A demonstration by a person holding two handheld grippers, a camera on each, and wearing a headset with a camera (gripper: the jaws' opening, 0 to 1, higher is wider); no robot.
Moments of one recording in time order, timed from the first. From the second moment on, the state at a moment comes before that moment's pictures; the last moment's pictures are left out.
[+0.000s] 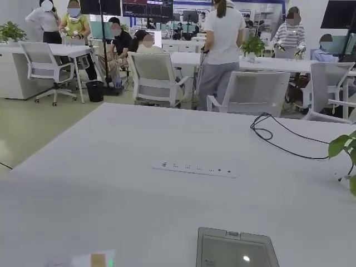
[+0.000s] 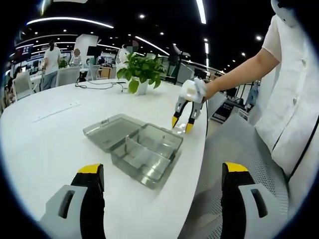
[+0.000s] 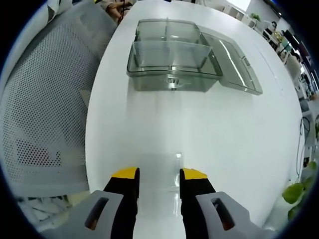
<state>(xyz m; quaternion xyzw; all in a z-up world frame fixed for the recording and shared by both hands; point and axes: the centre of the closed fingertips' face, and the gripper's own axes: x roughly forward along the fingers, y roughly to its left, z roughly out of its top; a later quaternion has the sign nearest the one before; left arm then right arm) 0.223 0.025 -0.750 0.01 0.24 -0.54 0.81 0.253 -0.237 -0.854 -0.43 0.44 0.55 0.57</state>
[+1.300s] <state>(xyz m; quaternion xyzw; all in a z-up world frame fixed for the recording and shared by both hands) 0.249 -0.009 -0.693 -0.13 0.24 -0.51 0.82 0.259 -0.139 -0.707 -0.42 0.30 0.54 0.67</state>
